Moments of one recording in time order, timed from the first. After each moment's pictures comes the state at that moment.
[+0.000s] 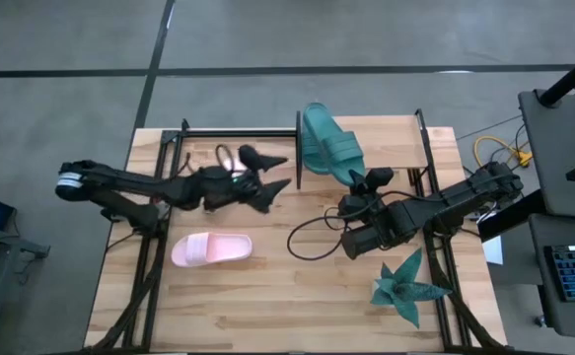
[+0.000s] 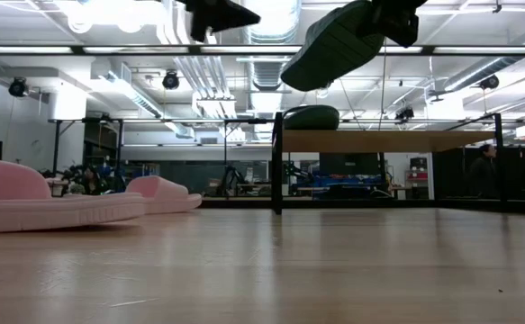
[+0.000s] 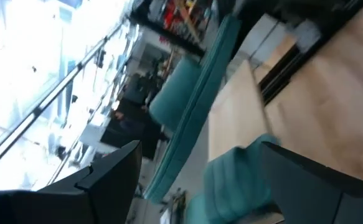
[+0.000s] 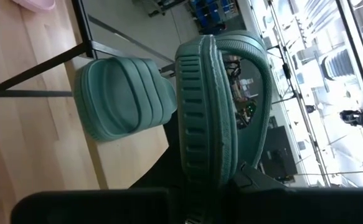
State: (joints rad) left arm -0.04 1.29 0.95 0.33 -0.48 1.09; right arm 0.37 1.51 1.30 -1.17 1.35 0.23
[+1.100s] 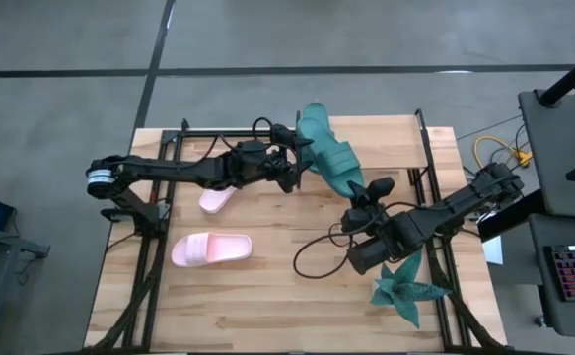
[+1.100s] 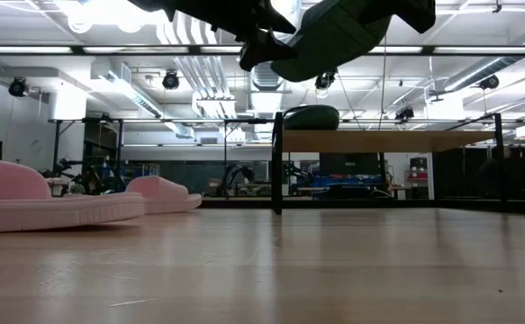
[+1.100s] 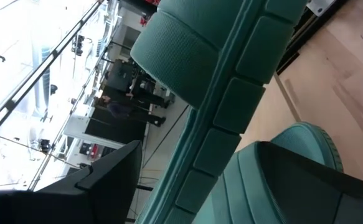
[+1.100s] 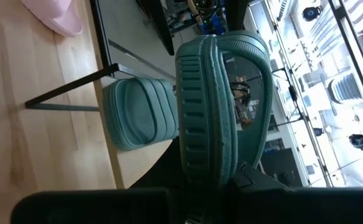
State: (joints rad) left arm 0.14 1.55 1.20 0.25 -0.31 1.11; right arm 0.47 1.51 1.30 -1.17 1.35 0.22
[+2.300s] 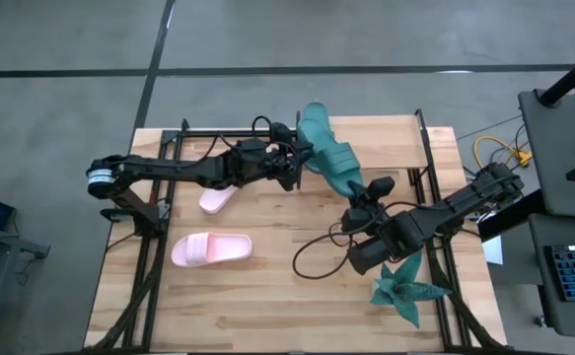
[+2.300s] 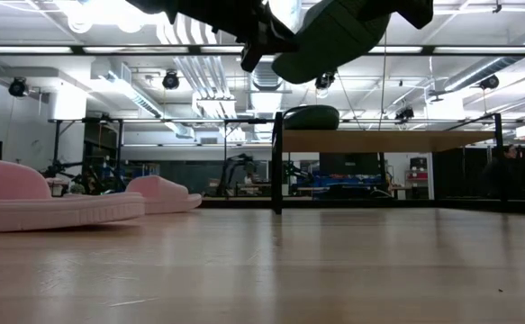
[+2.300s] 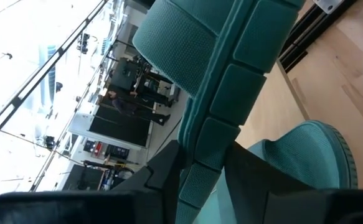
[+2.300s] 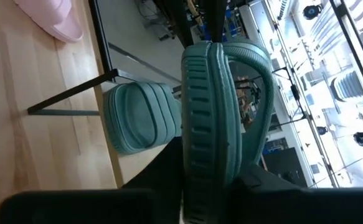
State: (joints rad) left arm 0.16 1.55 1.19 0.28 -0.31 1.11; right arm 0.47 1.51 1.32 -1.16 1.35 0.22
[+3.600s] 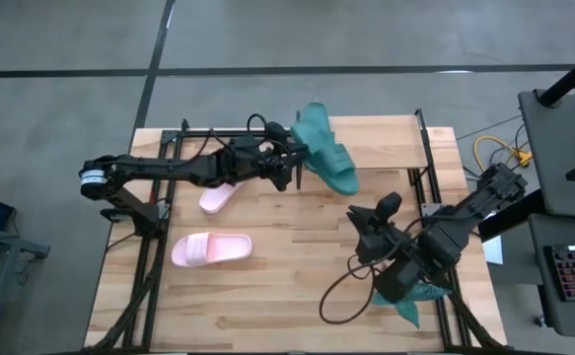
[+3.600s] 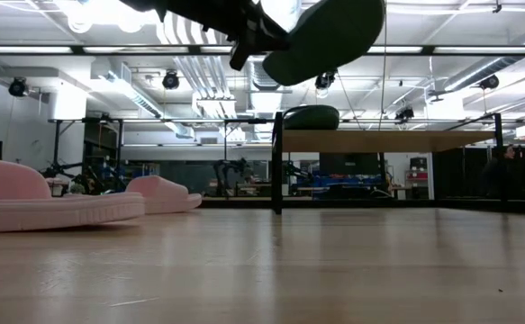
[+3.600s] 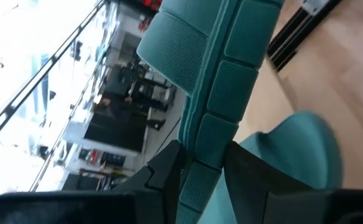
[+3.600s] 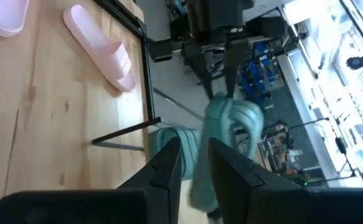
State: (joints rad) left arm 0.17 1.49 1.15 0.24 -0.25 1.13; right arm 0.67 1.49 1.47 -1.17 1.25 0.10
